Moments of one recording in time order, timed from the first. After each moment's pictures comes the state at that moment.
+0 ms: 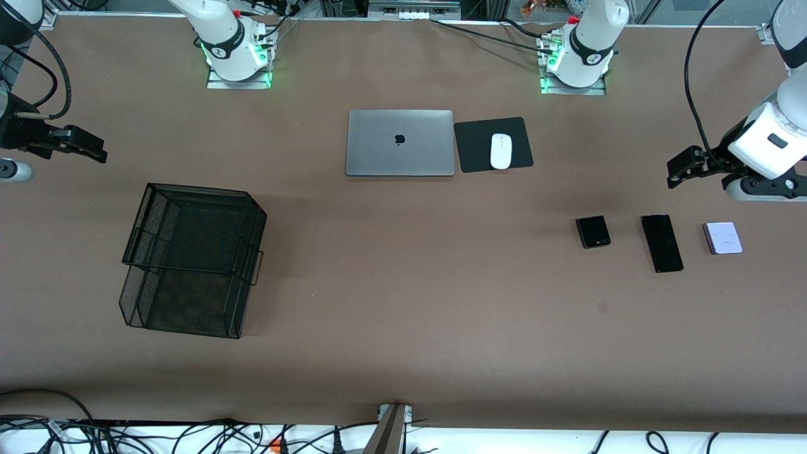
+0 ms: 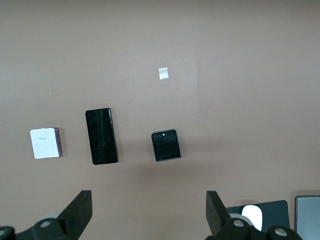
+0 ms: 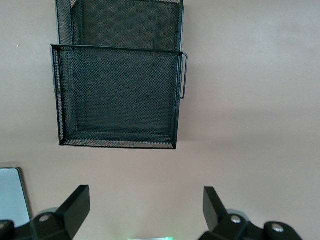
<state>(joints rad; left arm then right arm) -0.04 0.03 0.02 -1.68 0.03 1.72 -0.02 0.02 0.03 -0.06 -1.64 -0.06 1.57 0.01</state>
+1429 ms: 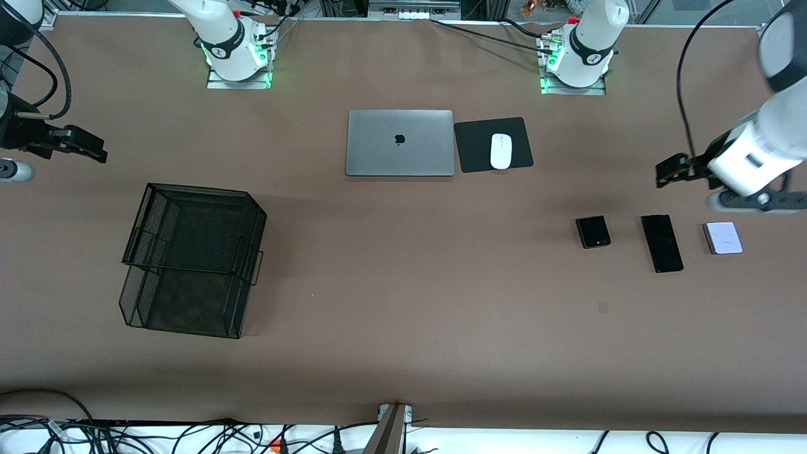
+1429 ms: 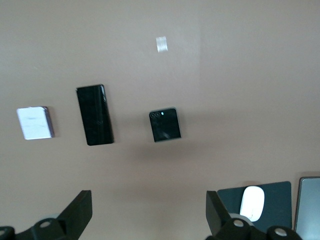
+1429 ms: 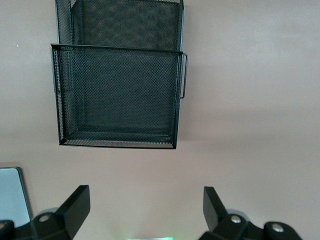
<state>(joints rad) -0.05 0.12 0.01 -1.67 0.03 1.64 -0.02 0.02 0.03 -0.06 -1.64 -0.06 1.57 0.01</state>
